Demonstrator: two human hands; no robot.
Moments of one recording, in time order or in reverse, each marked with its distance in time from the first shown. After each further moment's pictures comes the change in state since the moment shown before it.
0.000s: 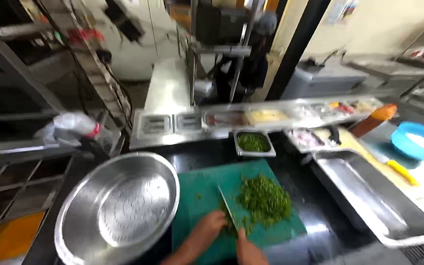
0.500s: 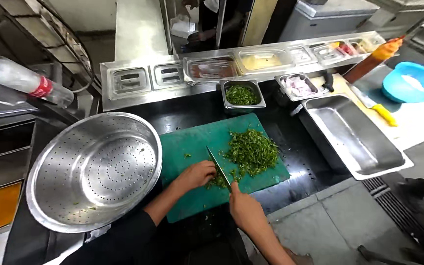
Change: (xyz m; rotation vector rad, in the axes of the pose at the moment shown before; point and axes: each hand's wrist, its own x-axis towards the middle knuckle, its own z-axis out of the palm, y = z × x) left_hand 0.035 -0.019 -0.026 -0.042 -0.341 0.136; right_hand -0.024 -0.011 -0.039 -0.043 -0.156 0.084
